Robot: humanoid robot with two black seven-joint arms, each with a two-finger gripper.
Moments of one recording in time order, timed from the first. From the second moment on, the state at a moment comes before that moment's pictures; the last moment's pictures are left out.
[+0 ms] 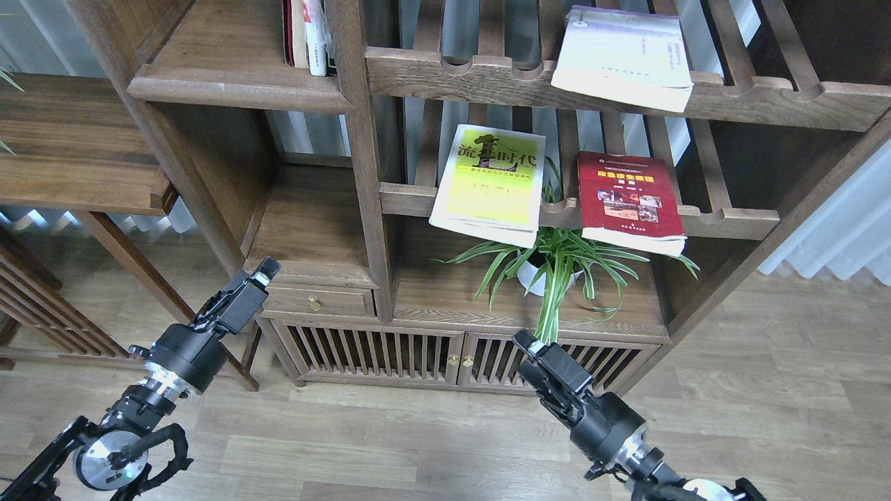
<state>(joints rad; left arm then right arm) -0.05 0.18 -1.22 -1.16 0.37 -0.49 -0.08 -0.25 -0.13 1.25 1.39 0.02 0.45 -0.36</state>
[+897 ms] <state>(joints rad) 0.00 0.12 -1.22 -1.19 0.36 -0.49 -0.07 -0.17 -0.09 1.21 1.26 0.11 0.58 -0.35</state>
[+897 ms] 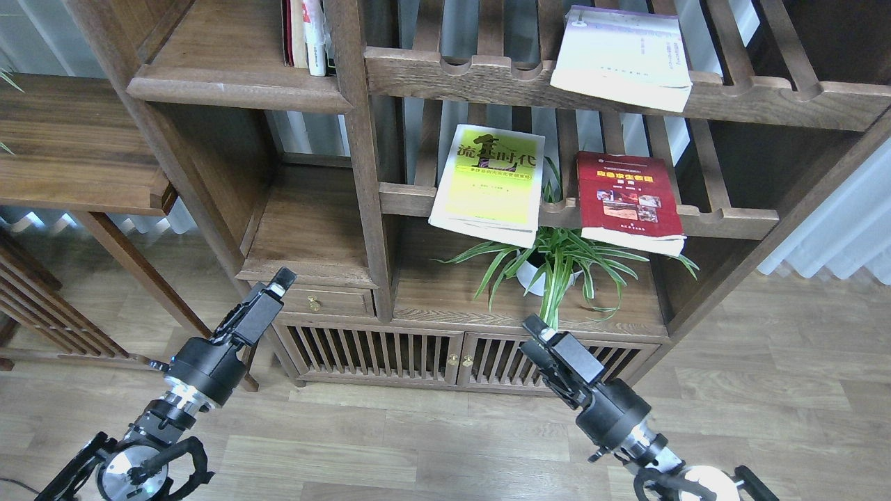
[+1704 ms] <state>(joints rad) 0.01 0.12 -1.27 -1.07 0.21 -0.49 -0.08 -0.06 -0.01 1.20 1.22 0.11 0.58 -0.34</state>
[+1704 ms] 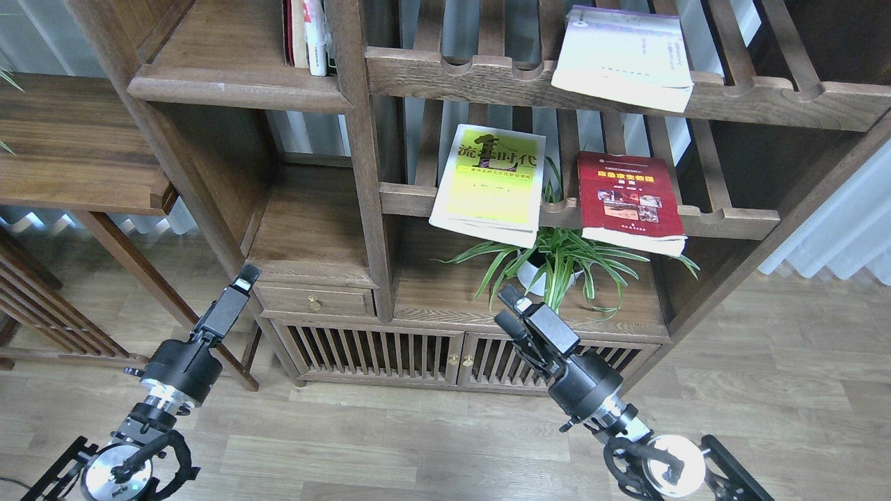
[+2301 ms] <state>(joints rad) 0.00 0.15 -1.27 -1.02 0.12 -0.49 -0.07 -0.03 0.02 1.30 1.20 0.27 0.58 -0.24</state>
